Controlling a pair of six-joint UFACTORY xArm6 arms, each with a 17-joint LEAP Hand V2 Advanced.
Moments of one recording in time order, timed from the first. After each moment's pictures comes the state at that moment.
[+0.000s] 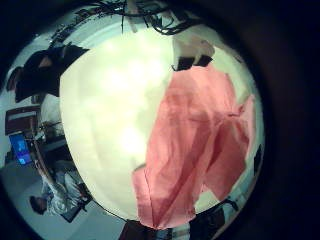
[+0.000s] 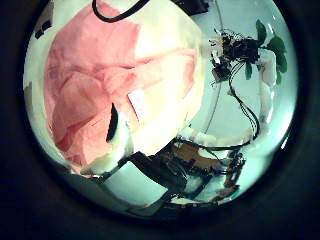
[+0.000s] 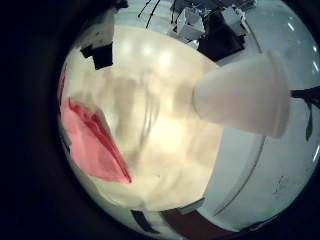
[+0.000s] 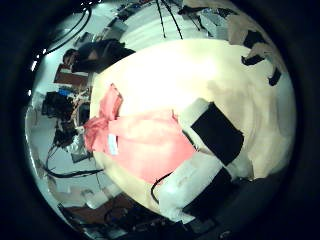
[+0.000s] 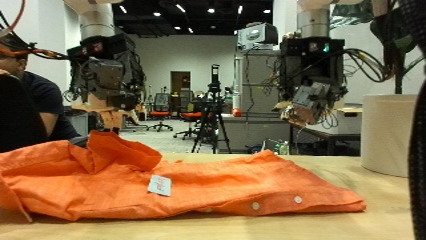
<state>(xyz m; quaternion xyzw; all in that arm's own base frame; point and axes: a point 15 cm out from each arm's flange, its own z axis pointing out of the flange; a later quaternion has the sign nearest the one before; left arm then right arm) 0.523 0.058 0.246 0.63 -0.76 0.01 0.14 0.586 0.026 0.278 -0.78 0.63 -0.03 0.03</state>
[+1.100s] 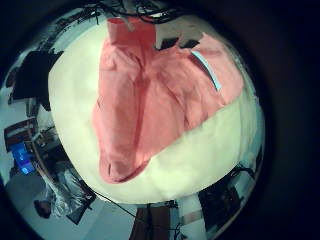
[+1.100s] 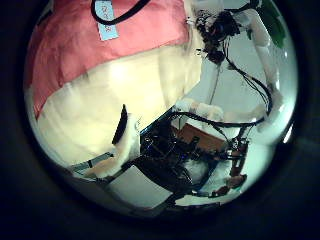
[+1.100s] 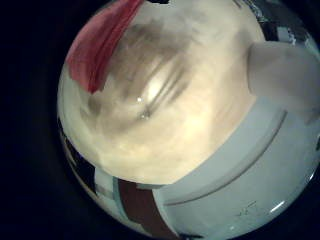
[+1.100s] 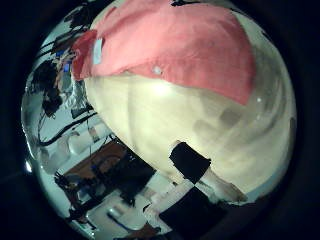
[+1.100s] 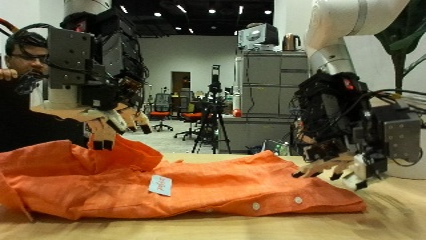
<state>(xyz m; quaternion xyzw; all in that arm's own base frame) 0.363 0.006 0.227 0.58 -0.79 -0.04 0.18 0.437 0.017 0.138 -0.86 0.48 0.13 -0.14</state>
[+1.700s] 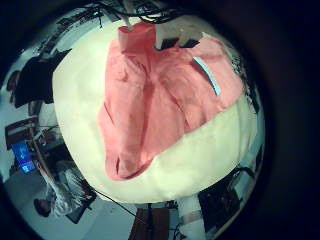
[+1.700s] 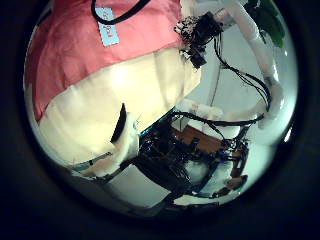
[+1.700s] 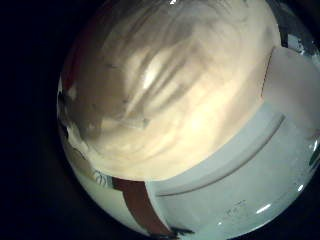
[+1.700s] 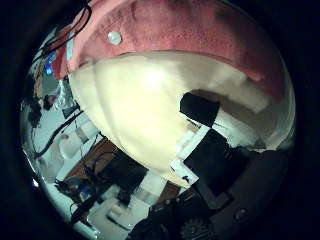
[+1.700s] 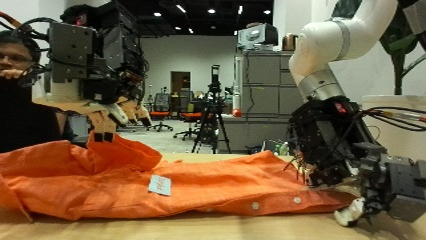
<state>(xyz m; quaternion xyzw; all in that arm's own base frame) 0.369 0.008 0.239 0.58 -0.79 -0.03 0.17 0.435 0.007 0.118 -0.85 0.47 0.11 -0.19</state>
